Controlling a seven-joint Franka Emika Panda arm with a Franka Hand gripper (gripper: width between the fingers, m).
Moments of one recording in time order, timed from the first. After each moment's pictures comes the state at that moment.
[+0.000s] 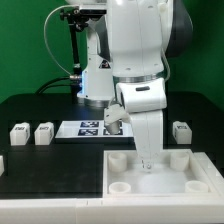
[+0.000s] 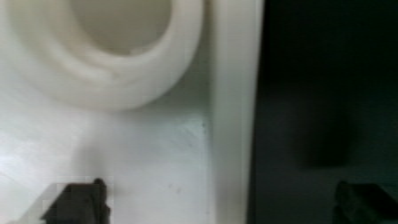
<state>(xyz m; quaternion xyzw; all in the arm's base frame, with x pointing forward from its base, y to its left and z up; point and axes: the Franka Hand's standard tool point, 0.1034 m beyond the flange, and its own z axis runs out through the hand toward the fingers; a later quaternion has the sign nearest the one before) 0.502 0.060 0.008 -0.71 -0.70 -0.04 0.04</state>
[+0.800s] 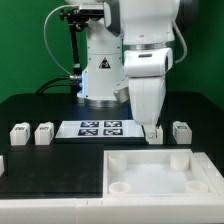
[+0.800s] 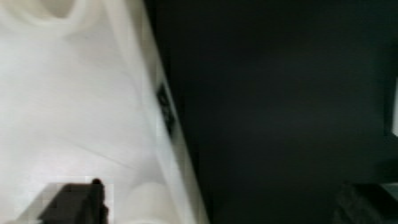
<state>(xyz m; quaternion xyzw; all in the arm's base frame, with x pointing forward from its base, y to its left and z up) 0.478 0.084 0.062 -0.82 -0.58 -0.03 0.02</state>
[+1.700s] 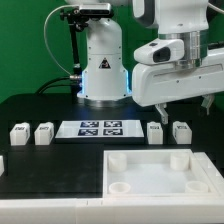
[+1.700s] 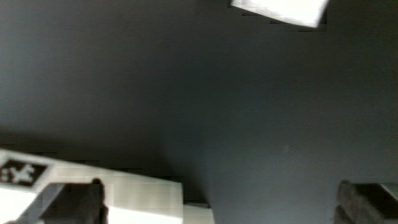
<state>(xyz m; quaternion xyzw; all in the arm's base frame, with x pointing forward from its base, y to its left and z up) 0.448 0.157 0.065 -1.00 -0.01 0.01 0.05</state>
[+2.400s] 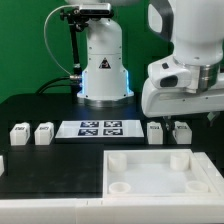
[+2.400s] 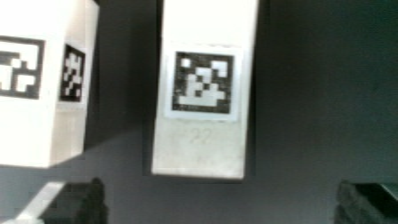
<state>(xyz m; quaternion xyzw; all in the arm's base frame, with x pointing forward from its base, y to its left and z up) 0.407 0.169 0.036 -0.98 -0.03 0.20 0.02</state>
